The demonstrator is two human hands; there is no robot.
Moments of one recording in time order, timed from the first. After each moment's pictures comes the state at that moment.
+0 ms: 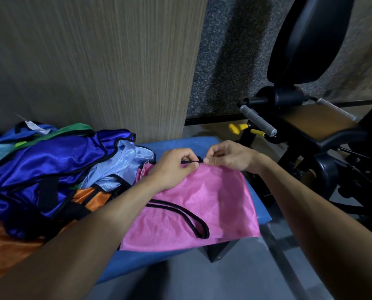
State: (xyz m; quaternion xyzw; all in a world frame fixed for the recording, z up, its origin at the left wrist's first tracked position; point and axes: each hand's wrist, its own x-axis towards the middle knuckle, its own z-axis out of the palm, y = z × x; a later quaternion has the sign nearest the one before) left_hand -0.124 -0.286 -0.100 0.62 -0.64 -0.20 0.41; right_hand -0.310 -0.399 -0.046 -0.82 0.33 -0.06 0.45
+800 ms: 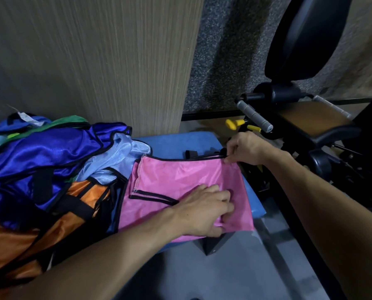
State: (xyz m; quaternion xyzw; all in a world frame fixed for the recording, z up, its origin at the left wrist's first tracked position) left_hand -0.217 -0.238 -0.120 0.47 -0.88 -0.04 0.12; right_hand -0.349 -0.428 -0.037 -0.92 0.37 0.00 0.09
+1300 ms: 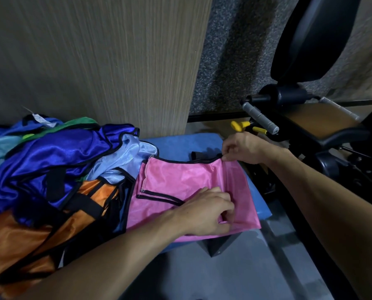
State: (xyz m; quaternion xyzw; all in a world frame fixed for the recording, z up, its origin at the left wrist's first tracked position) left_hand -0.211 -0.233 -0.123 0.48 -0.84 -0.15 0.21; right_hand -0.330 -0.424 -0.032 -0.95 0.30 0.02 0.11
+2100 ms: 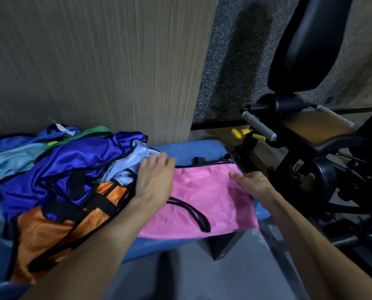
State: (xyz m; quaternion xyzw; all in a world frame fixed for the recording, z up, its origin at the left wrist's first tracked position) left_hand -0.118 -0.213 -0.096 0.78 -0.60 0.16 0.11; right_hand -0.366 -0.350 -0.091 -0.65 0.65 -0.17 0.36
